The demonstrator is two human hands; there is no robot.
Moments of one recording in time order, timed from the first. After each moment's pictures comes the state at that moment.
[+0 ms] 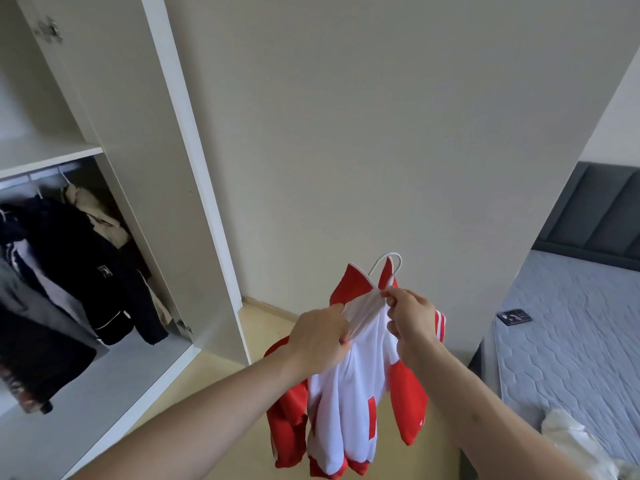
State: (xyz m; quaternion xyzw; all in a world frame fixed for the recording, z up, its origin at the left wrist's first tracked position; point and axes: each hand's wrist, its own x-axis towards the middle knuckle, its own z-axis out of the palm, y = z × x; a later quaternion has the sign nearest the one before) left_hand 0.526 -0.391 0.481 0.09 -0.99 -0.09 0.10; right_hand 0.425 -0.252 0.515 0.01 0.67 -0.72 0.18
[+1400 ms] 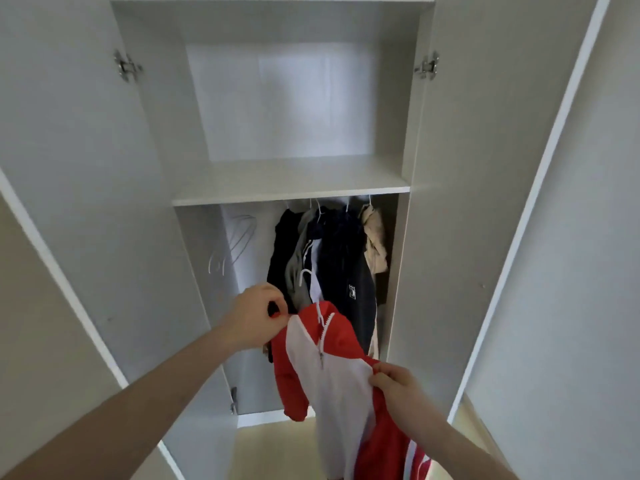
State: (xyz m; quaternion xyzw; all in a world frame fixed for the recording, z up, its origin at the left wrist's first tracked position) left_hand 0.787 -0.830 0.556 0.61 -0.74 -0.10 0.26; right_hand 0.499 -0.763 0.495 -0.54 0.61 -0.31 0.50
